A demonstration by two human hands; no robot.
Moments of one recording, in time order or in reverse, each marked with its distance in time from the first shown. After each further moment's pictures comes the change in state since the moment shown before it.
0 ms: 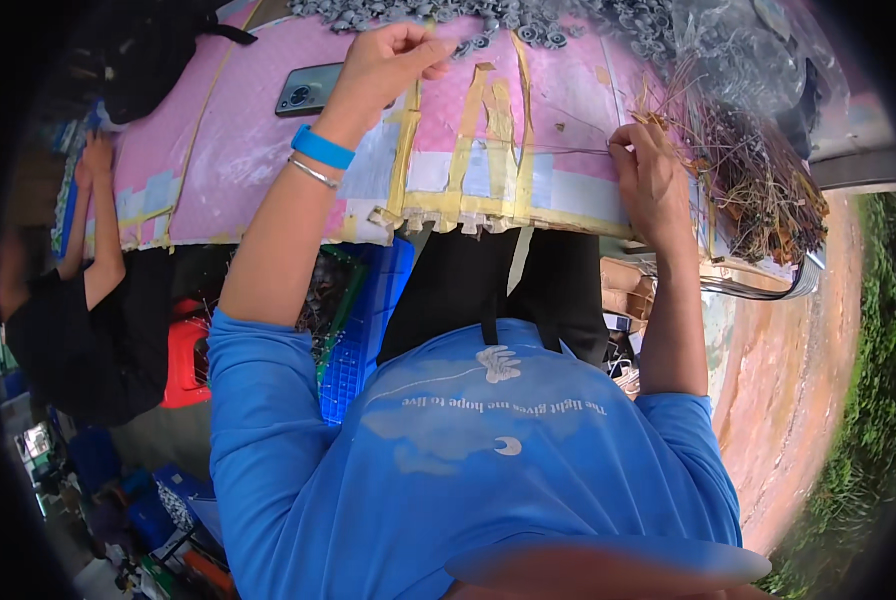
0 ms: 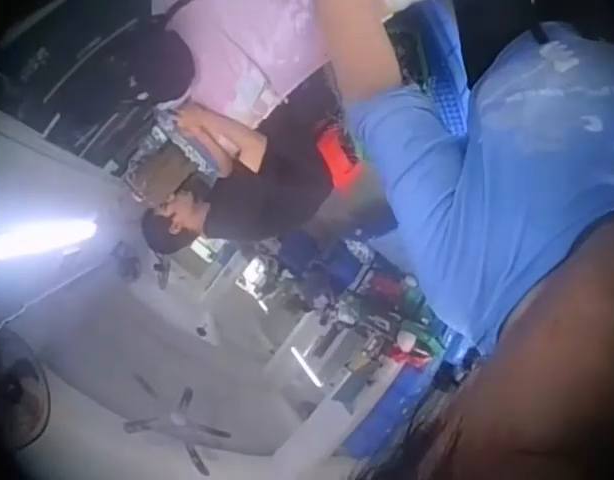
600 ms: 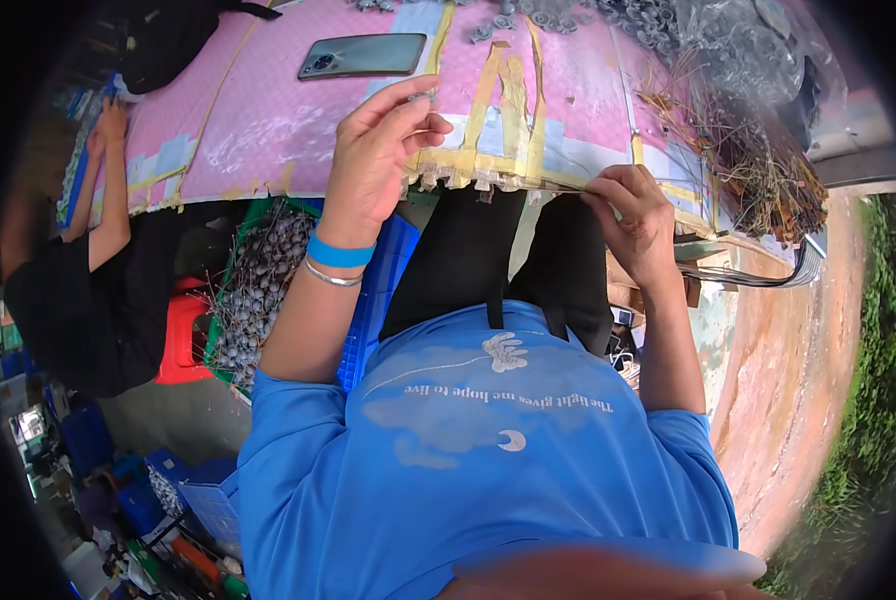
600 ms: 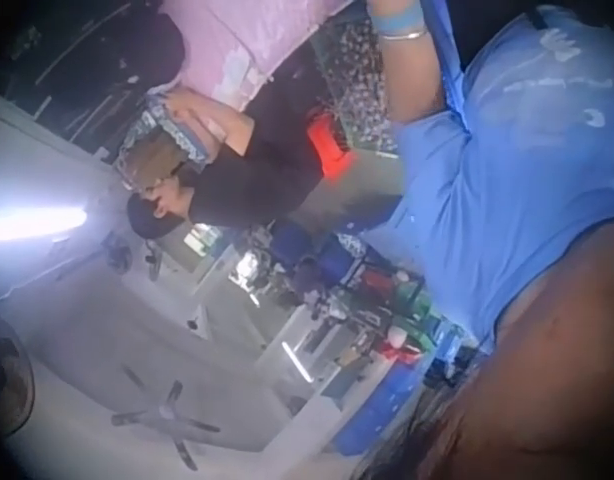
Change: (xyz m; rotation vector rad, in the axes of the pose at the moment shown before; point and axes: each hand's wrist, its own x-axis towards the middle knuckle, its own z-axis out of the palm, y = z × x) left_hand -0.141 0.036 0.033 -0.597 0.184 -0.090; right_hand -0.073 -0.026 -0.003 0.085 -0.036 -0.347
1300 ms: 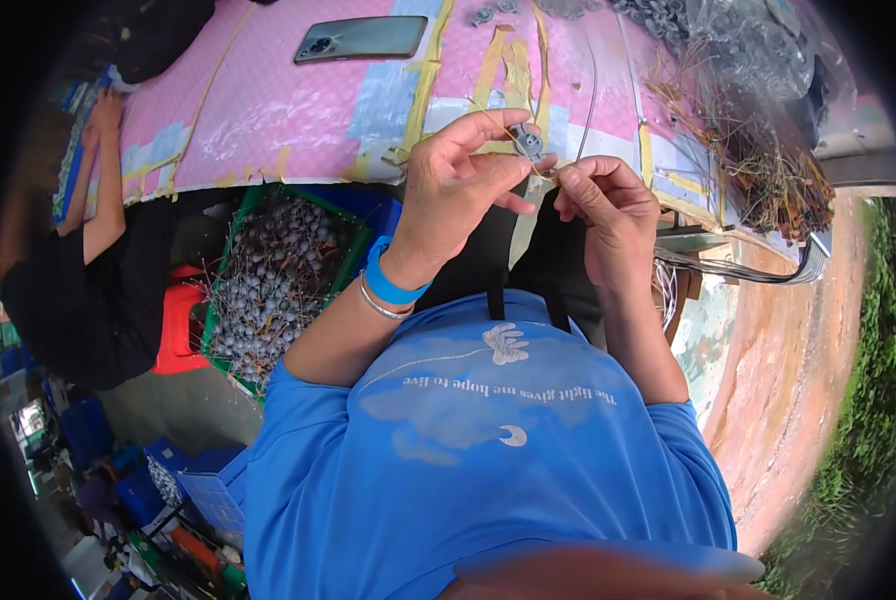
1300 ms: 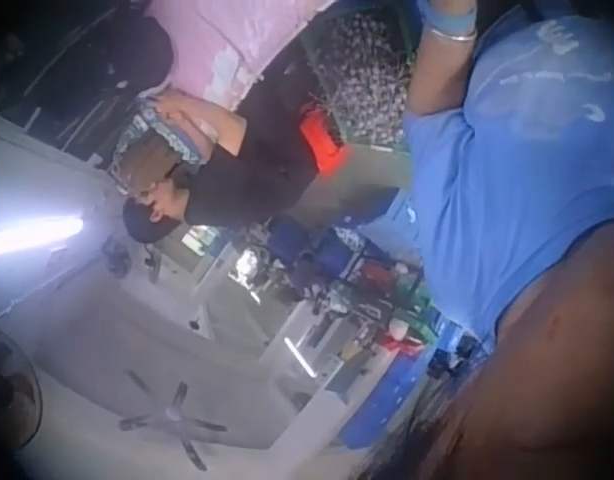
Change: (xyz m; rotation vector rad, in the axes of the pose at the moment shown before) left_hand -0.040 -0.019 0.065 0.035 -0.105 -0.003; right_hand 0.011 -0.062 0.022 1.363 0.257 0.705
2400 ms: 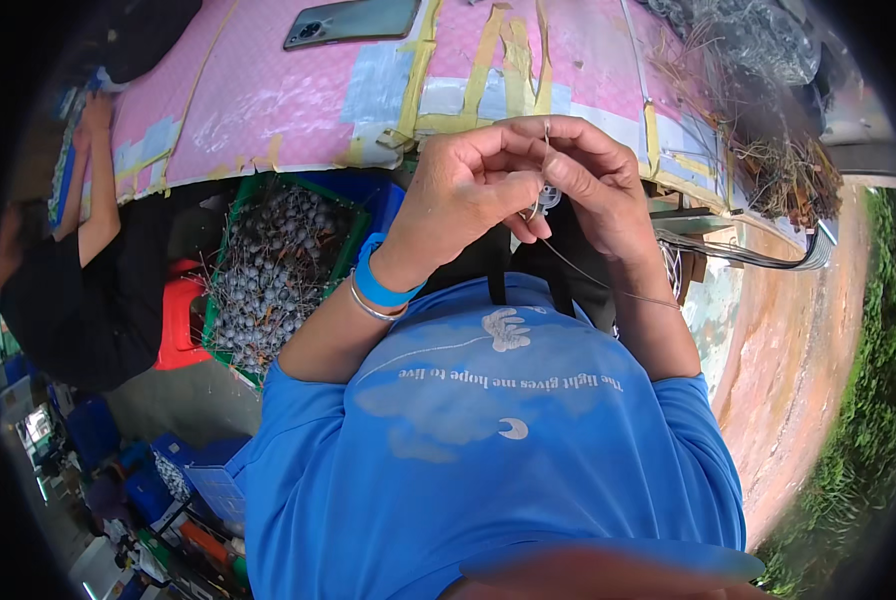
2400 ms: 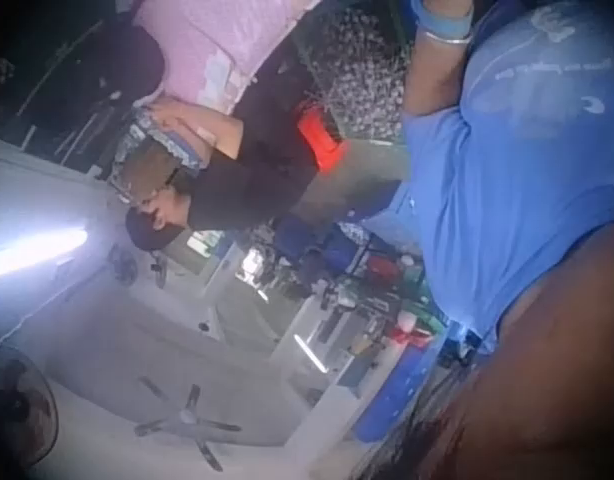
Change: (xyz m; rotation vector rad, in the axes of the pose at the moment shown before) left_hand -0.014 0.009 0.000 -0.034 -0.138 -0.235; right_hand 0.018 -0.001 0.004 -0.031 -0.364 -0.033
